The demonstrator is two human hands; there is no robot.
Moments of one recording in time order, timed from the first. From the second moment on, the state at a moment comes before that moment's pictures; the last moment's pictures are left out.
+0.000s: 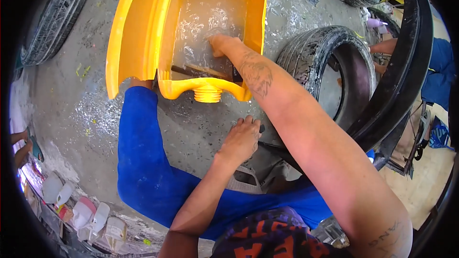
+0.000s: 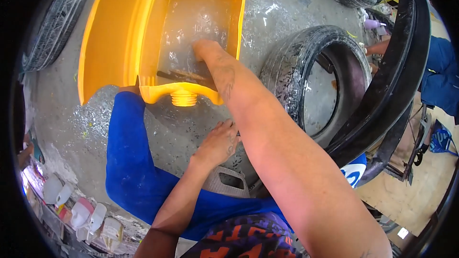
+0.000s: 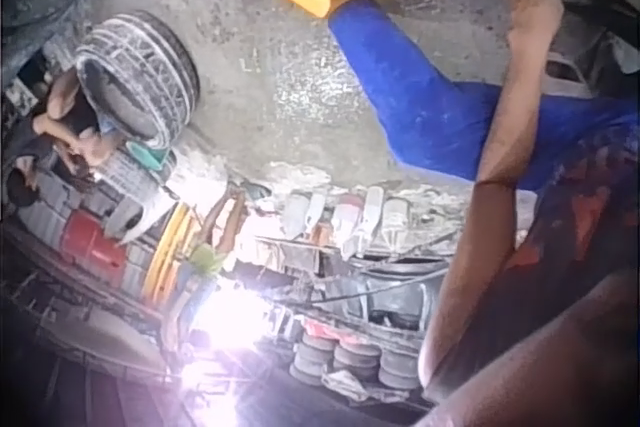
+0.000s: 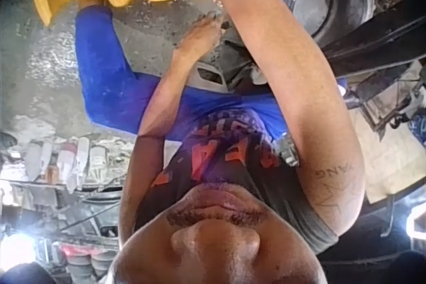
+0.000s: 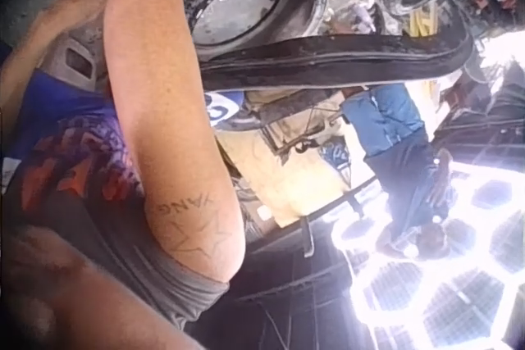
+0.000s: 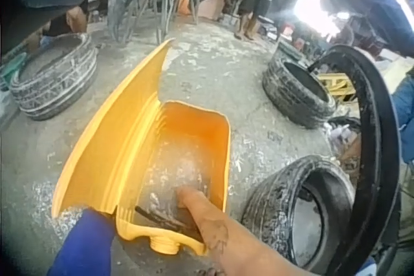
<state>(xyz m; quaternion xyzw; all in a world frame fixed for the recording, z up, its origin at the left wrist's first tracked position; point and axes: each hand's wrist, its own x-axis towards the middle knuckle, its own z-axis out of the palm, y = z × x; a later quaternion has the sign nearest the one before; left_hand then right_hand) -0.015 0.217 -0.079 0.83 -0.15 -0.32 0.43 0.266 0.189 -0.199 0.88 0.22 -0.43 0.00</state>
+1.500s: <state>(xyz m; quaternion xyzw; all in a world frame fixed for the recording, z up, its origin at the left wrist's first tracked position) 0.017 0.262 -0.032 0.43 0.11 -0.16 0.88 0.034 0.011 0.038 0.78 0.02 -0.24 -0.57</state>
